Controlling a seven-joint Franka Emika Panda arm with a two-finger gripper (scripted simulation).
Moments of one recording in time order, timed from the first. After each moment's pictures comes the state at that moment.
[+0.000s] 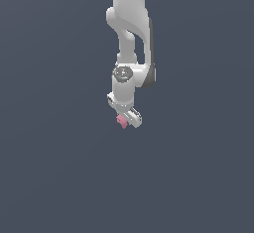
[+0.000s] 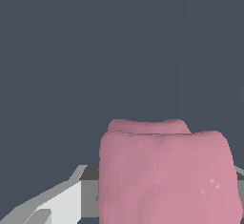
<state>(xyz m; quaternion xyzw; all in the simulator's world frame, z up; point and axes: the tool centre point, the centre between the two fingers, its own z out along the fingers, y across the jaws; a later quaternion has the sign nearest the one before) -0.066 -0.013 0.041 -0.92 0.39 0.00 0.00</state>
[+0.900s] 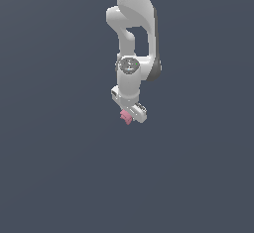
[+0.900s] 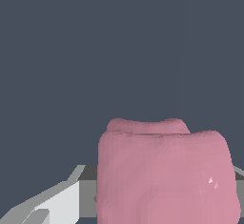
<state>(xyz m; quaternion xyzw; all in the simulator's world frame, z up) -0.072 0.008 0.072 -0.92 0.39 0.00 0.00</state>
